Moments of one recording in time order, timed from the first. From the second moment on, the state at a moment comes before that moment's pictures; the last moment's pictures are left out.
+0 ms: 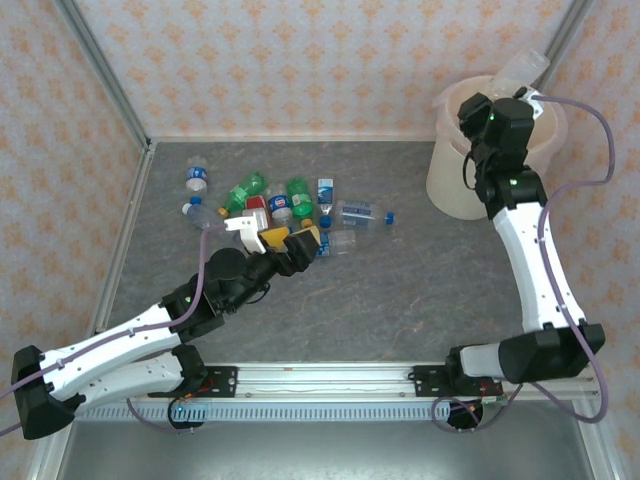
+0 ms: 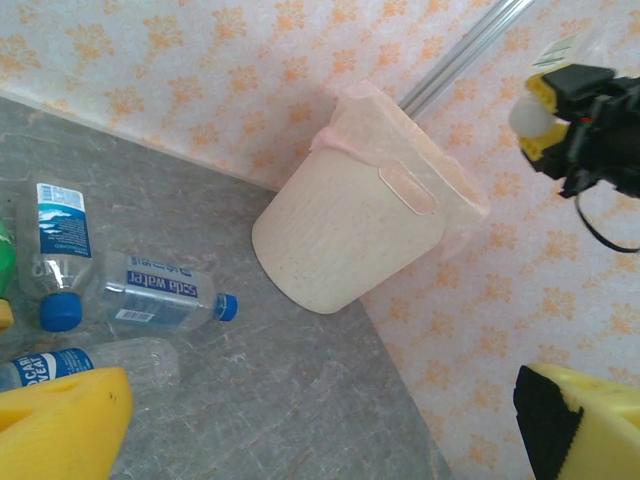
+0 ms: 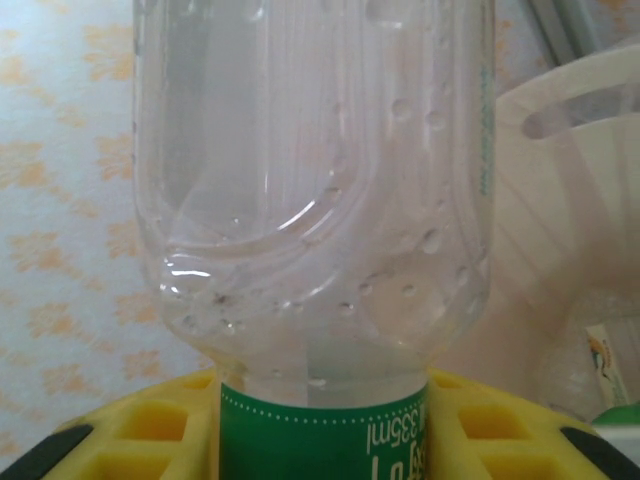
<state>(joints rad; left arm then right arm) -0.93 0.86 0.69 0.07 -0.33 -0.77 0.07 1.35 1.52 -0.35 0.22 0.76</state>
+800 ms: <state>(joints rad) -0.95 0.82 0.66 0.07 -0.33 -0.78 -0.15 1.58 1.71 -0.45 0.02 0.80</state>
